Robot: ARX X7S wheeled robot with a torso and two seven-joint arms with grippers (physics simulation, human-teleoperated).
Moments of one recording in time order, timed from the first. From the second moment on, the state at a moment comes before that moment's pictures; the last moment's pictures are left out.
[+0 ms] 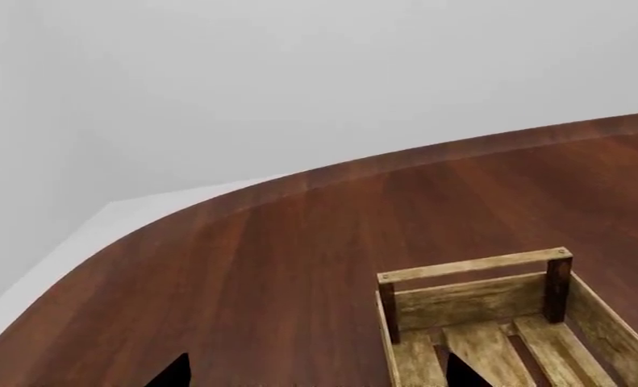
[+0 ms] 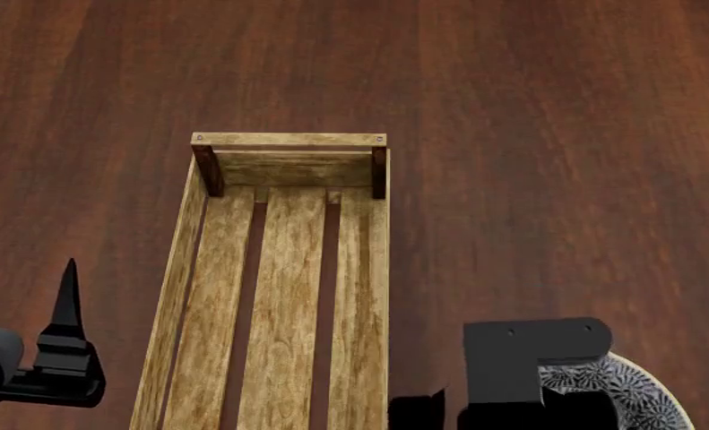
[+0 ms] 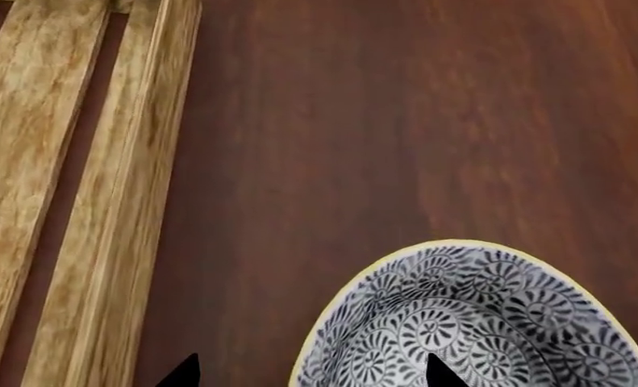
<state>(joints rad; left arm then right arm) -0.21 -0.33 0.10 0.68 -0.21 -0.68 -0.23 0.48 0.21 -0.09 -0.43 0.59 1.42 0.55</state>
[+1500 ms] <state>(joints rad) -0.21 -0.34 0.11 0.69 -0.24 -0.69 -0.26 0.48 0.22 -0.18 -0.15 0.53 1.28 0.52</state>
